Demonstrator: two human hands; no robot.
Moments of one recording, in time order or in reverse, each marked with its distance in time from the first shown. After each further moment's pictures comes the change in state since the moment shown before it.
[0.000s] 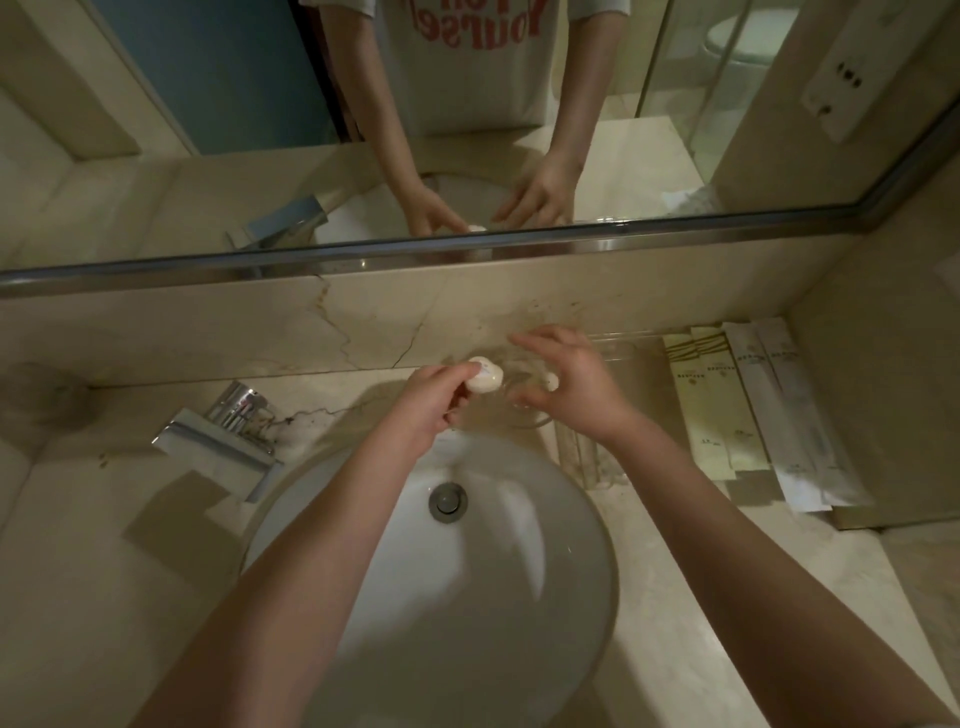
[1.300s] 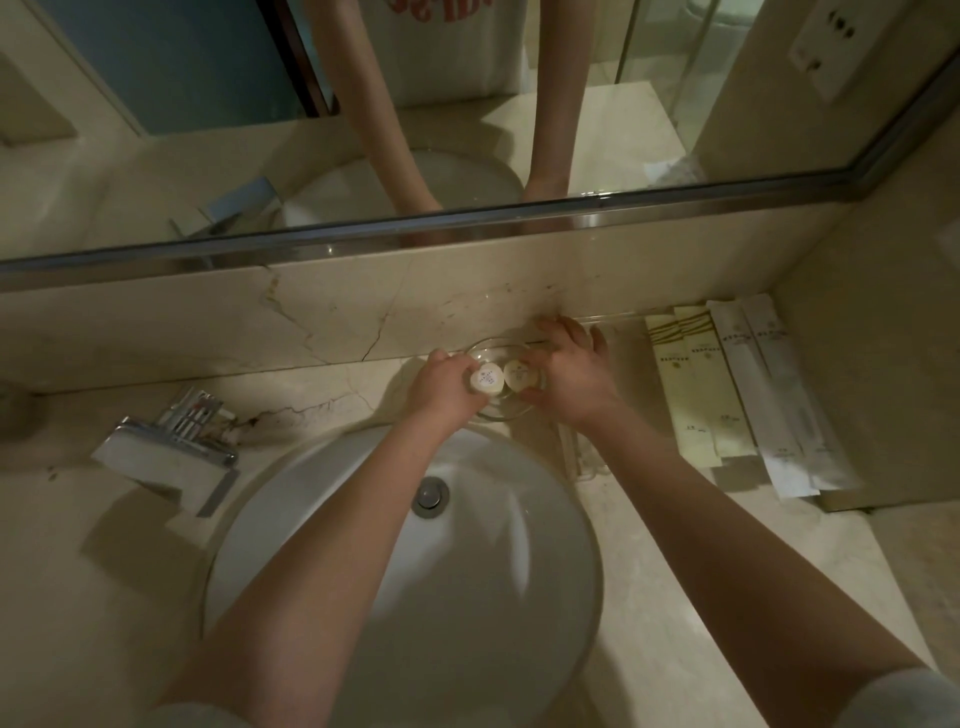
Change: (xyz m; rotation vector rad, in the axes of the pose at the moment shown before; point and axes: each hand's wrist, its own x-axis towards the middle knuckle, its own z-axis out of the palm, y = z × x) left_hand 0.037 -0.022 0.037 0.962 0.115 0.320; right_hand 0.009 0.045 0.013 -0.534 -0.243 0.192
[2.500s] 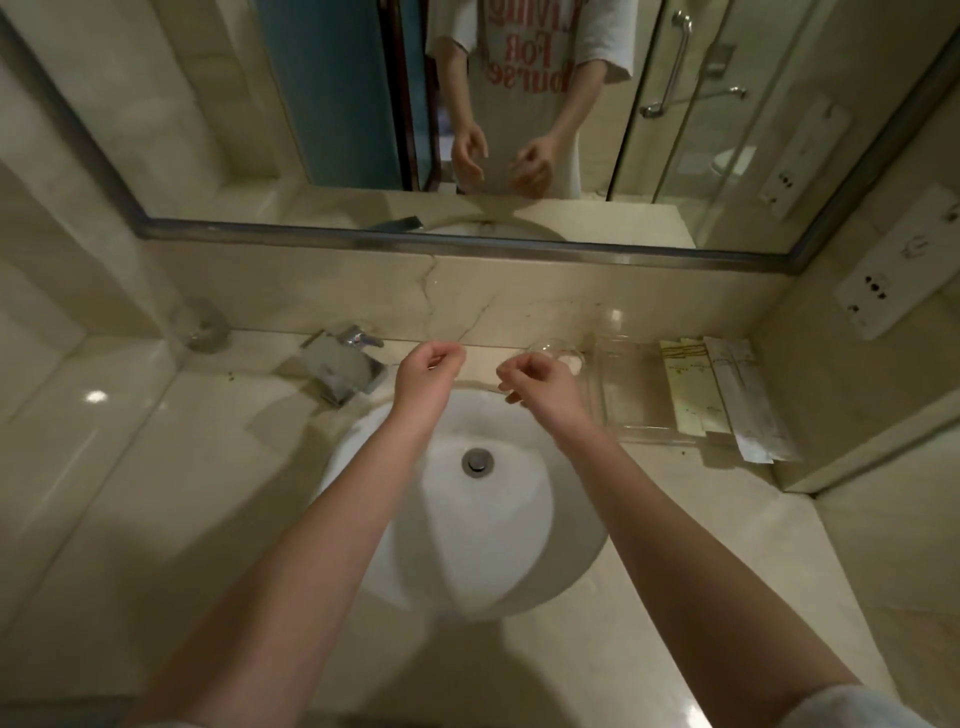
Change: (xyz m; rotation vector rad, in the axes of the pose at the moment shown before) left_hand -0.204 -0.042 -0.093 -0.978 0.375 -0.061; right_hand -0.158 -0.149 -0.049 1.179 0.138 0.045
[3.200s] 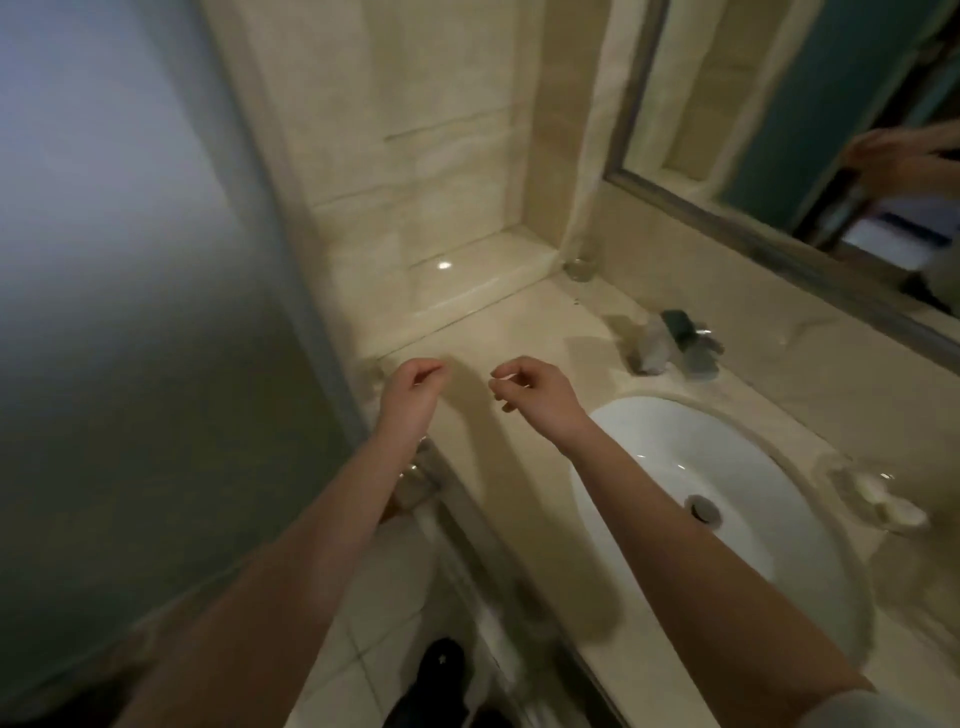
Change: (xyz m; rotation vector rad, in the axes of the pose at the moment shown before) left_hand -0.212 -0.082 -0.262 -0.133 0.843 -0.131; right_hand -0.161 -0.035 0.244 -0.343 -0.889 -0.291
